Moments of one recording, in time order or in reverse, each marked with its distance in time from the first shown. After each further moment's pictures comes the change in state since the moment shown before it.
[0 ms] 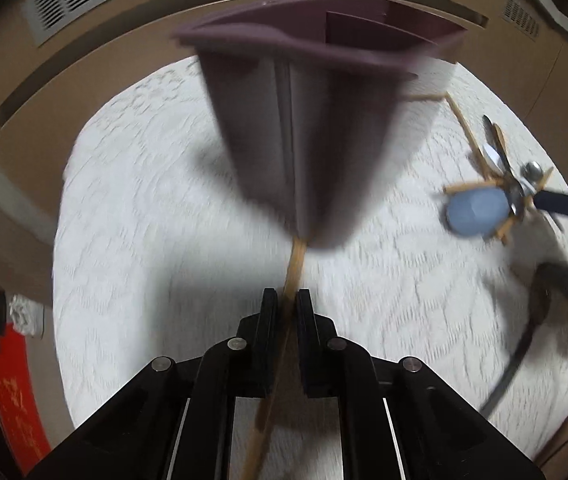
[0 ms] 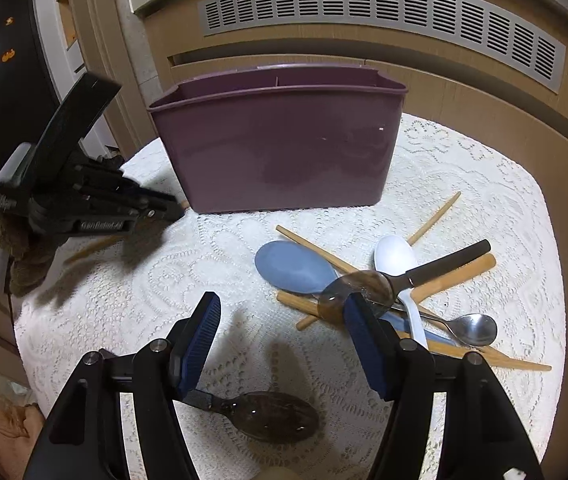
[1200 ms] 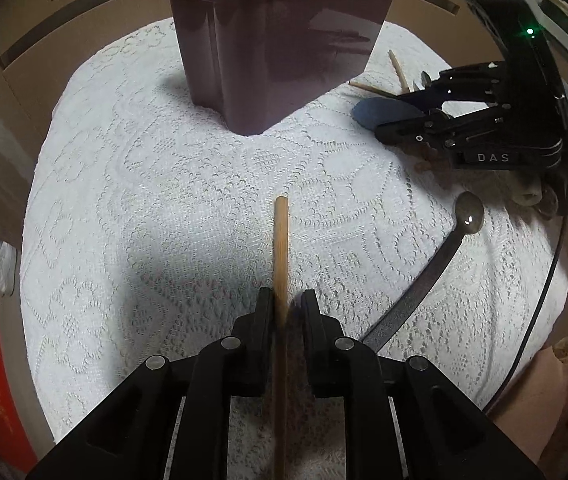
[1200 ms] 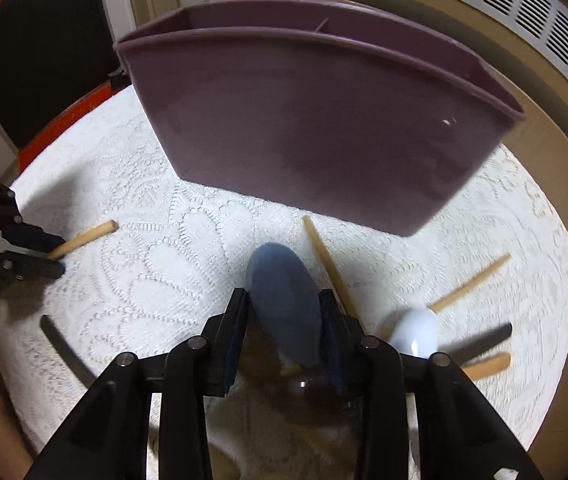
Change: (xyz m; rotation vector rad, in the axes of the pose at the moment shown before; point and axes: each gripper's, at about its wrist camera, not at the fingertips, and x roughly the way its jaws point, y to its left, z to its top) left arm -0.026 -0.030 -0.046 -0.049 0.092 -0.115; right arm 0.070 -0.008 0.040 -0.321 0.226 0.044
